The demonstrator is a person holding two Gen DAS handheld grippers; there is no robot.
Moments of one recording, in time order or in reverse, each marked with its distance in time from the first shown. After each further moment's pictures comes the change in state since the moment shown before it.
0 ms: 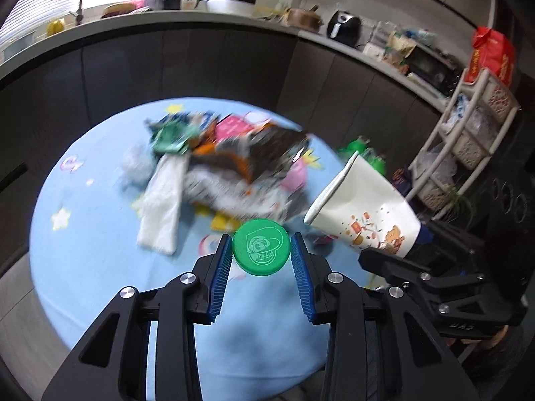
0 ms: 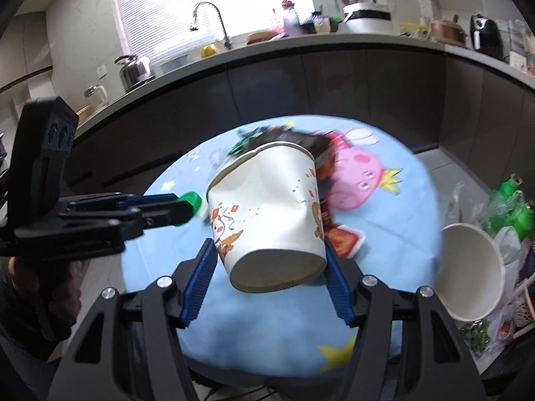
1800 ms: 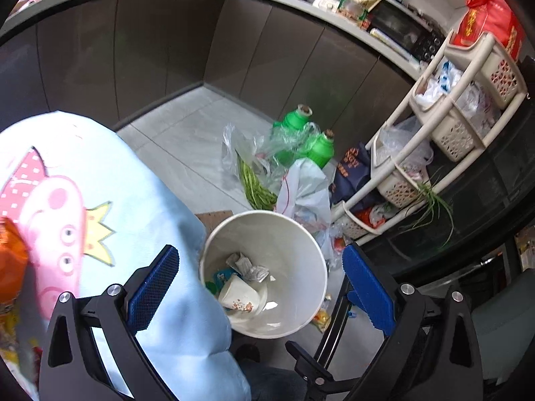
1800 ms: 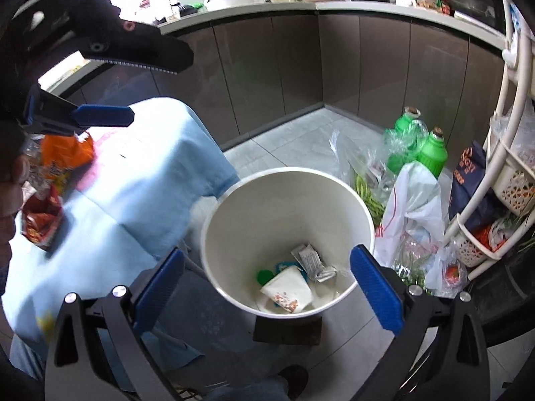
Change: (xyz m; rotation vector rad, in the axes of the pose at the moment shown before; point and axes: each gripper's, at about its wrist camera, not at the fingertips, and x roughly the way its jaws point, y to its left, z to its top) left arm 0.226 -0.198 0.109 0.062 0.175 -0.161; right arm 0.006 -0.245 -0.070 0.240 0.036 -0.359
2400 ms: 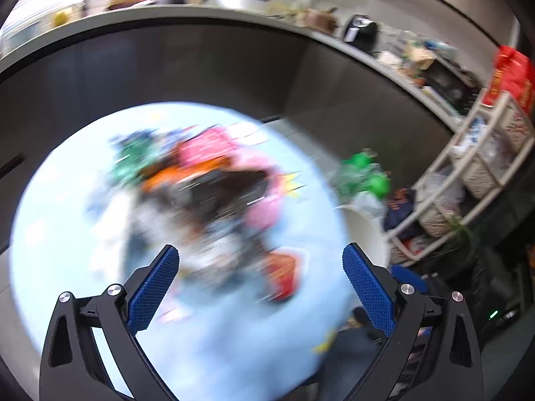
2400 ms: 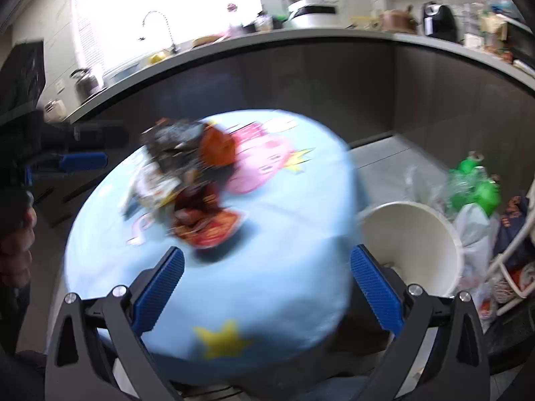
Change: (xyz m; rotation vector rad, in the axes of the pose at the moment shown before) left arm -0.196 0.125 -0.117 -0.184 -0.145 0.242; right arm -0.061 0.155 0.001 -0.163 -0.022 0.238
